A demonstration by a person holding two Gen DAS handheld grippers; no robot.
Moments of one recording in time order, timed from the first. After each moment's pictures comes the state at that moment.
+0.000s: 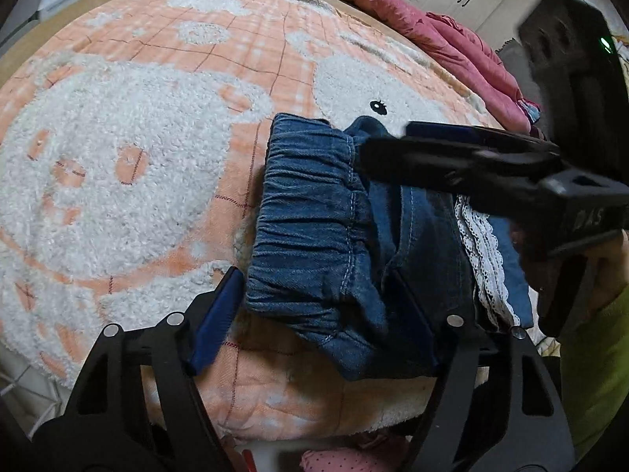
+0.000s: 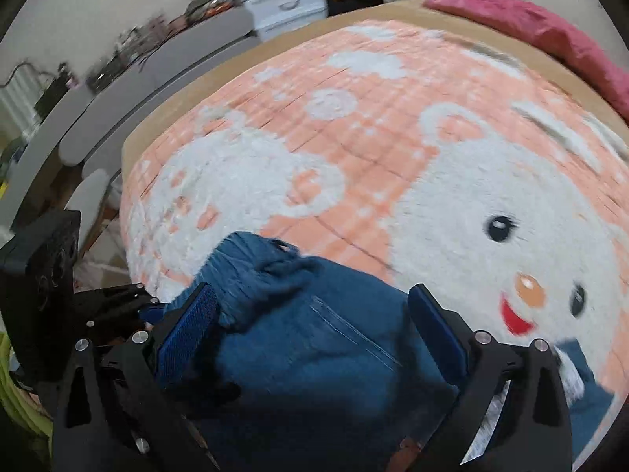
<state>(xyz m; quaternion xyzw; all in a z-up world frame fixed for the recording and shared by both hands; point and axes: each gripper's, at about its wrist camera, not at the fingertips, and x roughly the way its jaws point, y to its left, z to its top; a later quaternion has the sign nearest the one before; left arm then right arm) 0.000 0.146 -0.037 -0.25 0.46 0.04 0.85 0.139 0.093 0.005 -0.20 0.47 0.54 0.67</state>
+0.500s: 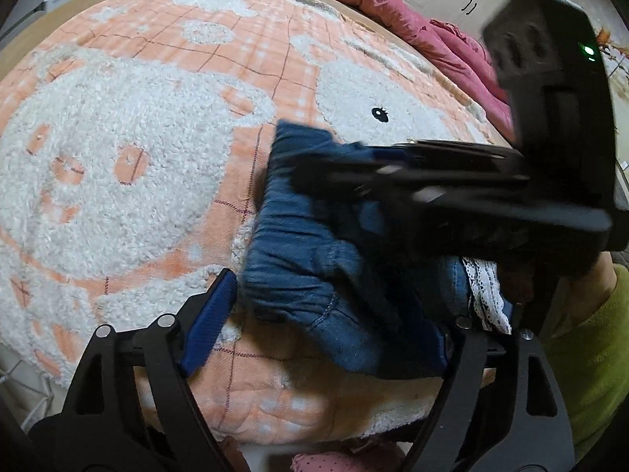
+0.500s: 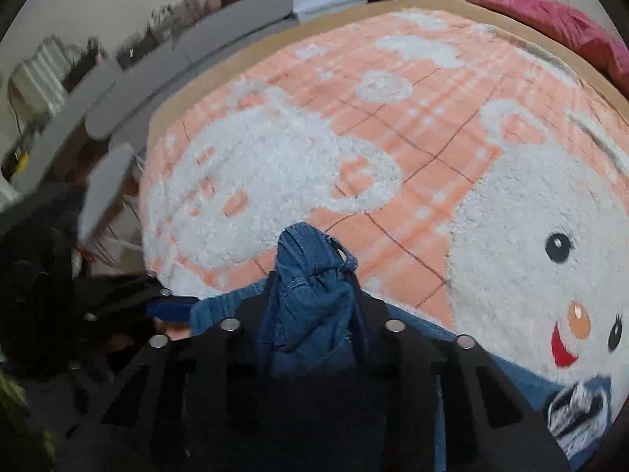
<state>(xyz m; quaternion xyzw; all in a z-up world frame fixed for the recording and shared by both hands) 0.002 0.149 -0.035 -0.27 0.45 0.04 0.85 0.134 0.095 -0.002 -0.16 0.47 0.59 0.64</state>
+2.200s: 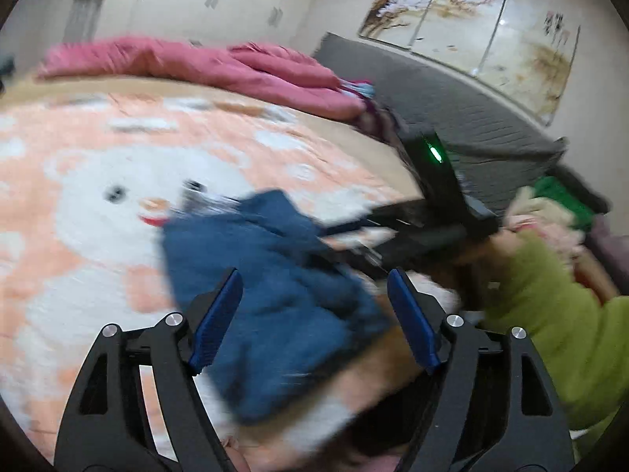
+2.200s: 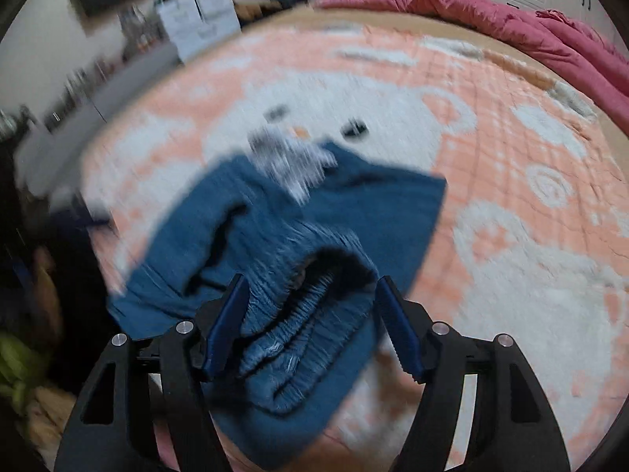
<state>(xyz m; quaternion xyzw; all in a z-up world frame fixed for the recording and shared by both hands) 0.030 -0.020 0.018 -0.11 0.31 -0.21 0.92 0.176 -0.167 -0.010 -0.16 0.48 0.42 0.76</state>
